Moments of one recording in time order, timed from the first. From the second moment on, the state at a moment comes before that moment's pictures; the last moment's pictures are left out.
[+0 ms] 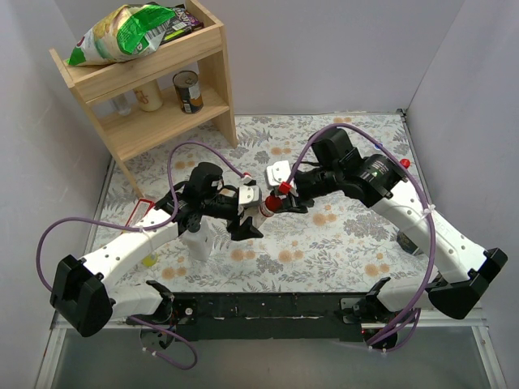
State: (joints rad) left arm -0.65 1.20 0.91 -0.32 0.85 0.48; right arm 0.81 1.31 1.54 -0.94 -0.67 -0.83
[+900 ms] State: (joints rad) left arm -0.65 1.20 0.92 -0.38 0.81 0.50; right arm 0.81 1.37 1.57 -0.98 -0.74 -0.91
